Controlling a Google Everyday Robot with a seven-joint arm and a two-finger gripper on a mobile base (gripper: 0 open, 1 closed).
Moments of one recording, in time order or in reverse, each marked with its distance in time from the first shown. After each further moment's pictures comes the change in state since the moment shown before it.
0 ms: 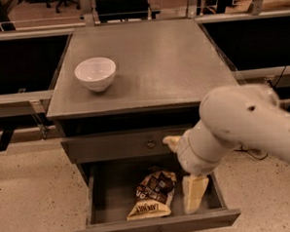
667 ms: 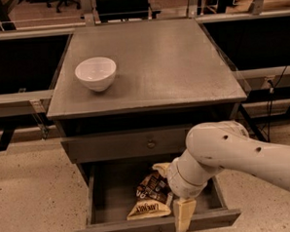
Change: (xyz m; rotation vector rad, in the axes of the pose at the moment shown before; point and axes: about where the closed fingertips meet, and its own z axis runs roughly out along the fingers) arm -0.007 0.038 0.103 -0.118 -0.109 -0.056
